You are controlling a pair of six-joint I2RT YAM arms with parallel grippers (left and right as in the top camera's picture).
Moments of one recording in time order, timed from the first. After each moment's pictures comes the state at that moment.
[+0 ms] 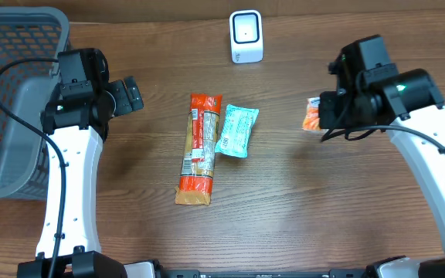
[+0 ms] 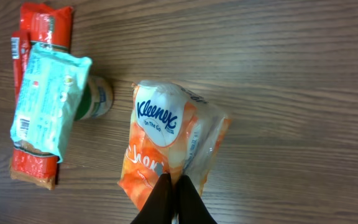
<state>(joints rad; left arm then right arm) 0.15 1.49 1.38 -0.82 -0.11 -0.15 0.30 1.56 1.56 -1.20 -0.11 0.27</state>
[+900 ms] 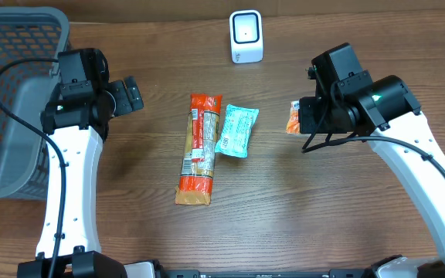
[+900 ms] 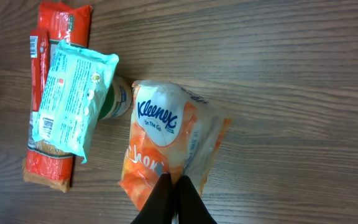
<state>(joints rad) 0.15 1.49 1.38 -0.82 -0.11 -0.15 0.42 1.56 1.56 -1.18 -0.05 0.39</state>
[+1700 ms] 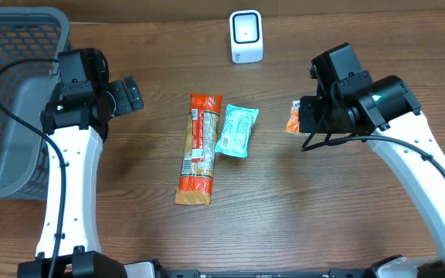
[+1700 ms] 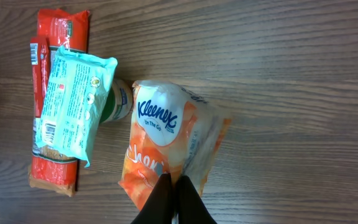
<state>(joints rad) 0.15 1.49 1.38 -0.82 -0.11 -0.15 0.42 1.56 1.56 -1.18 -0.05 0.43</state>
